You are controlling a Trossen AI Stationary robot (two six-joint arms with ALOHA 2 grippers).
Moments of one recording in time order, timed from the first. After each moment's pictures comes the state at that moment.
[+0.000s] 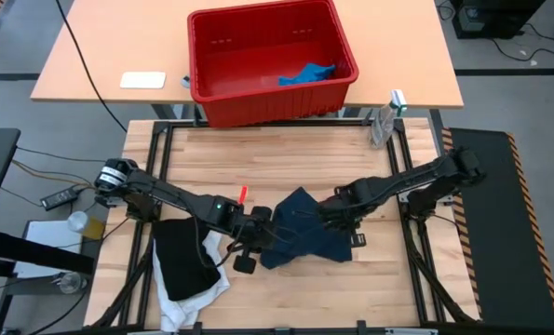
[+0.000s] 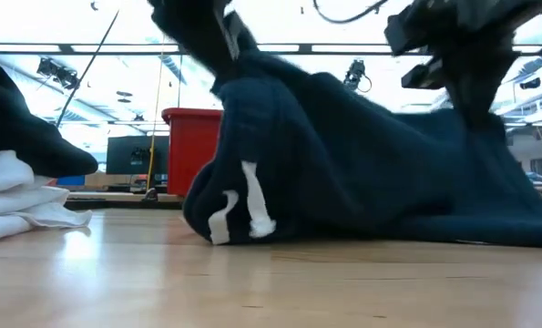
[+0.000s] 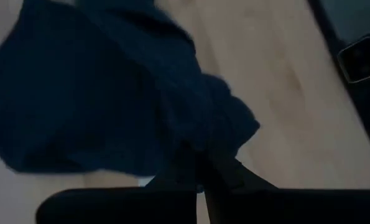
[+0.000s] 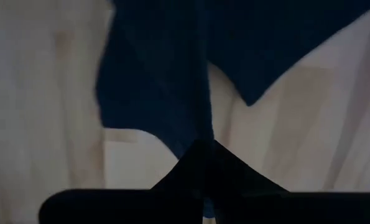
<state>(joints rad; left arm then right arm) -0.29 1.70 1.32 -0.58 0.02 -0.04 0.22 1.55 1.21 -1.20 -0.04 0.13</state>
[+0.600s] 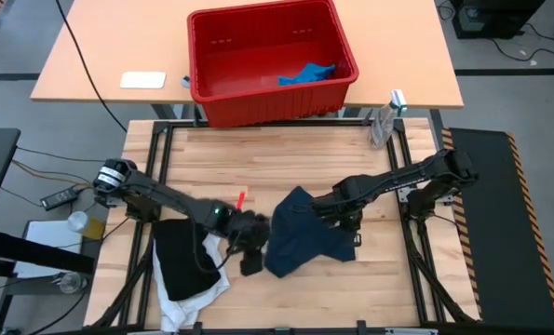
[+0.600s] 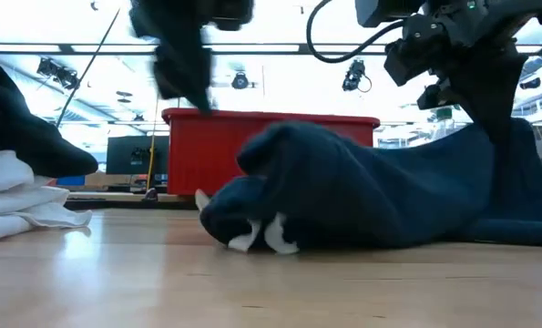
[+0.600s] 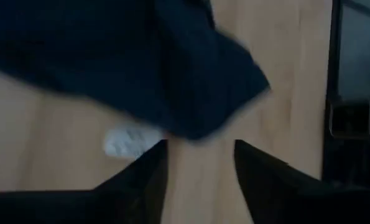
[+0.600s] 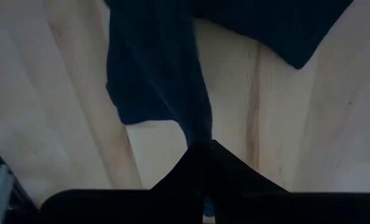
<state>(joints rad) -0.33 1.69 1.26 -0.58 0.03 -0.56 0.16 1.62 1.21 -1.25 -0.20 0.26</state>
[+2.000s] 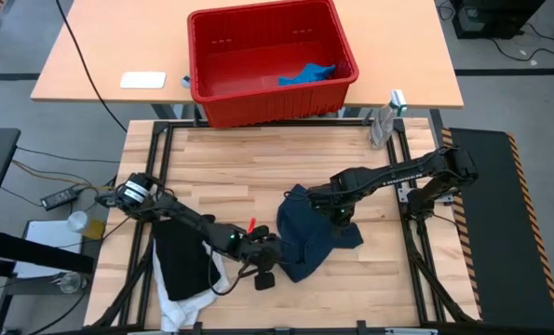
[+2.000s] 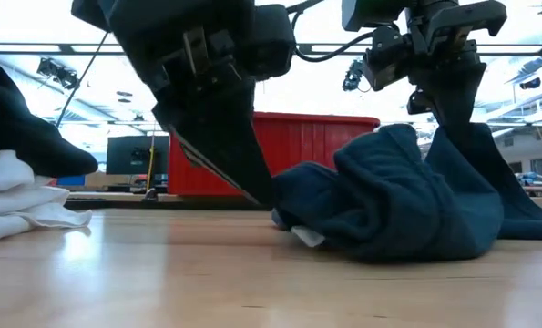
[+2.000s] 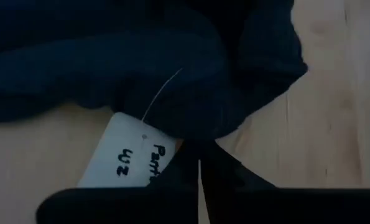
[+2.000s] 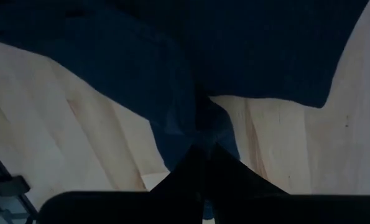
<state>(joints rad) -0.41 1.92 1.18 -0.17 -0.17 -0.52 0.09 1.62 1.21 -1.14 -0.21 0.39</state>
